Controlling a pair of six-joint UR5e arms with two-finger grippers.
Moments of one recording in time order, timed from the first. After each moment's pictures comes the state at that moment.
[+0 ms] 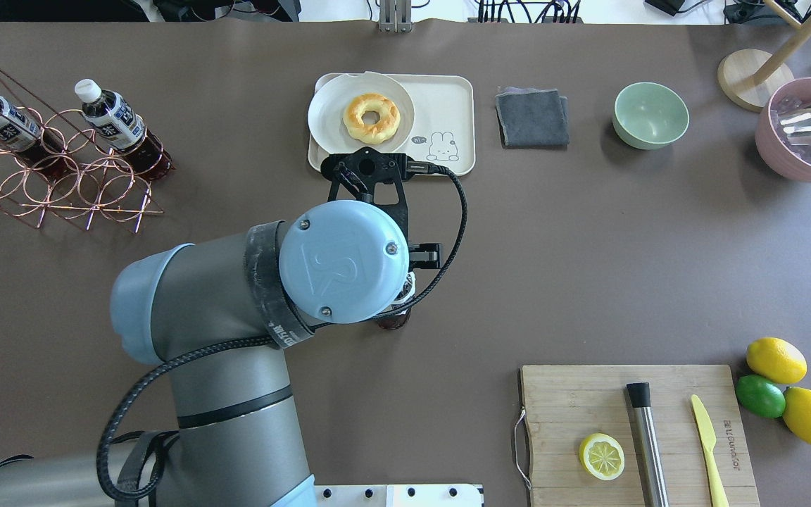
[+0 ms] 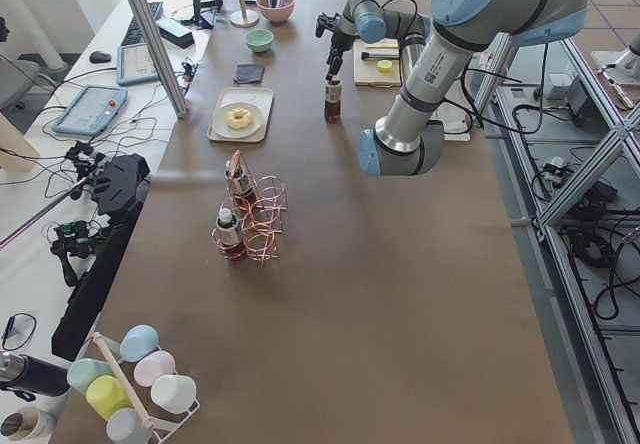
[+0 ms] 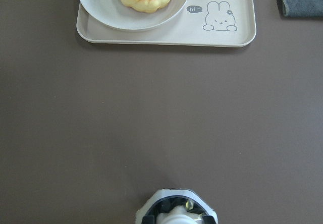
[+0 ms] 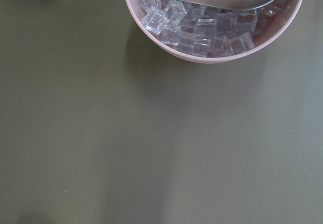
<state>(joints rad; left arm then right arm) -0.37 -2.43 -1.93 -1.26 -1.48 -1.32 1.50 -1.76 1.76 -1.35 2.41 -0.02</state>
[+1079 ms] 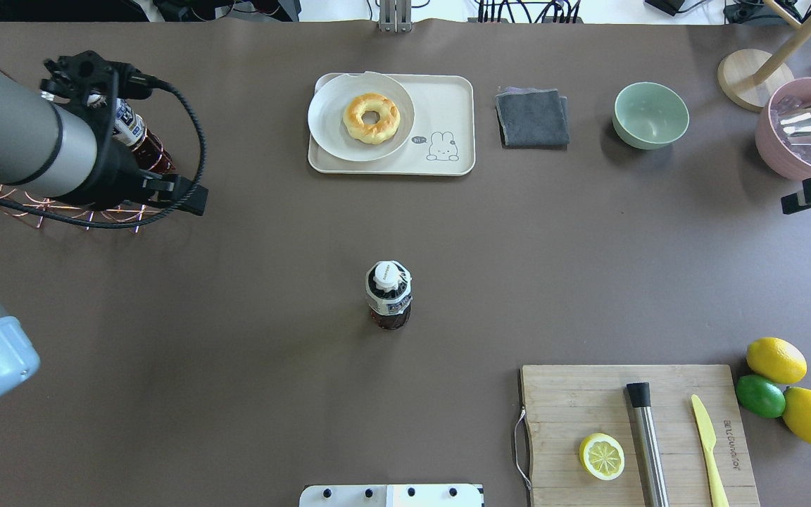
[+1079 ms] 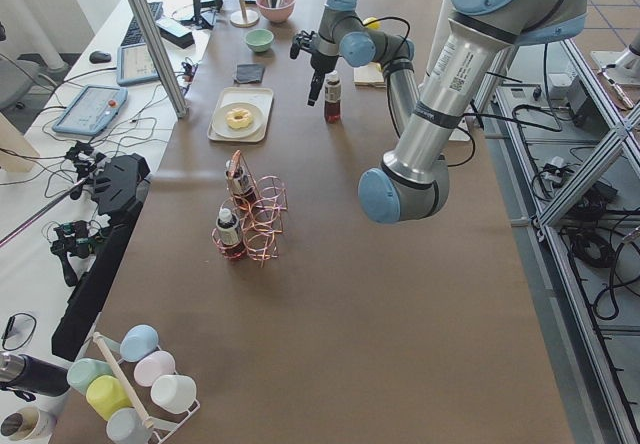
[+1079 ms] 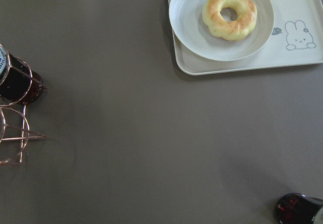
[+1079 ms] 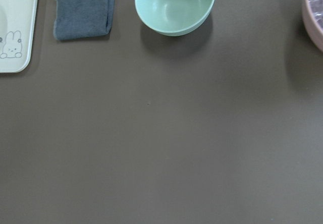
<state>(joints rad) -0.77 -1.95 -2.19 -1.43 -1.92 -0.90 1.23 -1.71 2.09 -1.28 2.39 0.71</state>
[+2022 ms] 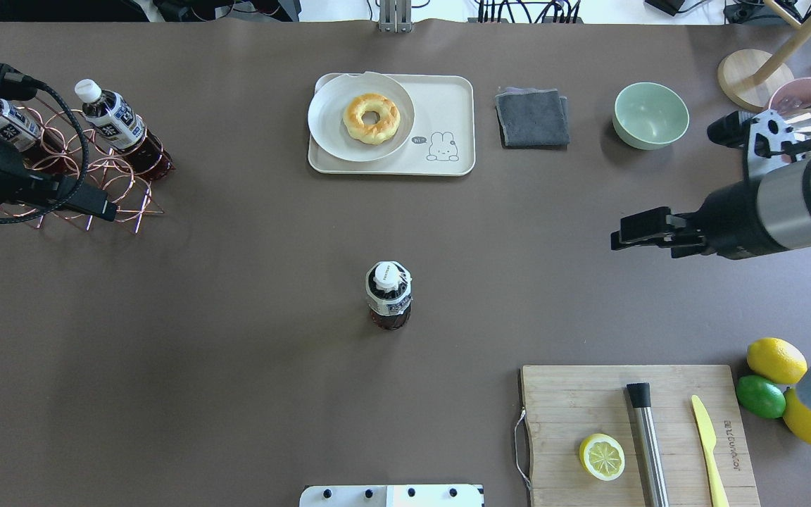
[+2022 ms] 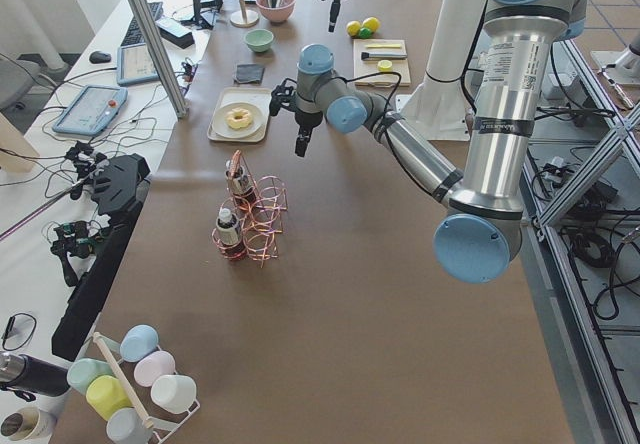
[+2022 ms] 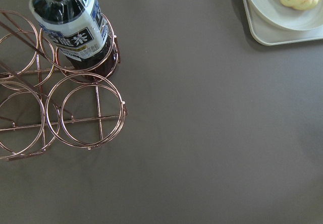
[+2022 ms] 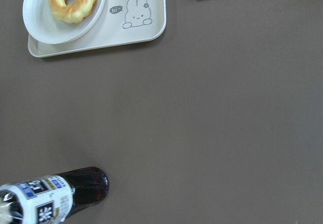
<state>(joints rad) -0.96 -1.69 -2.13 -1.68 -2.17 -0.75 0.65 -1.36 2.22 -1.41 1.94 1.29</state>
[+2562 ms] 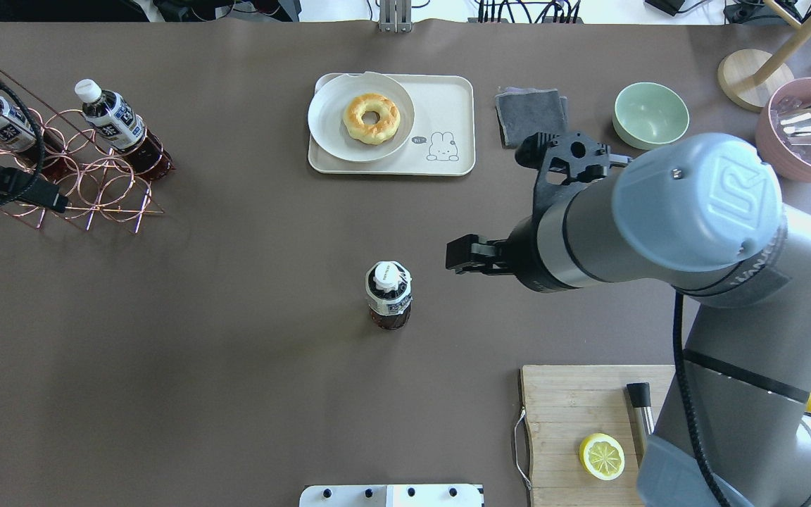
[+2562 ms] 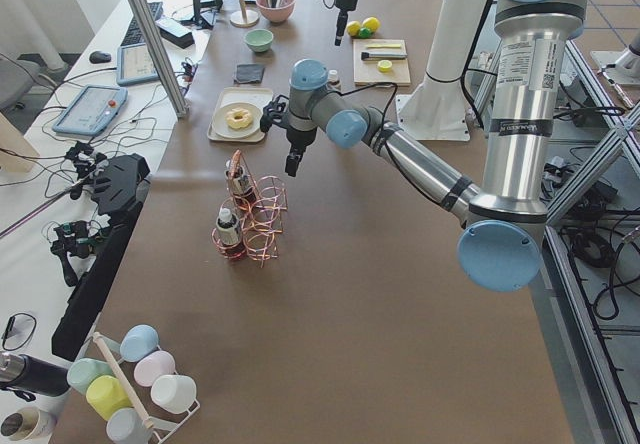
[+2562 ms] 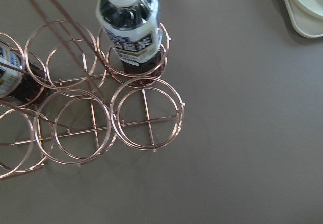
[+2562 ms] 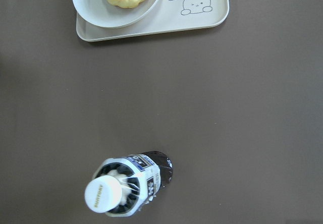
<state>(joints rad) -1.08 -1.60 -2.09 -1.68 -2.18 -0.53 0.48 -0.96 2.19 -1.84 1.76 1.35</state>
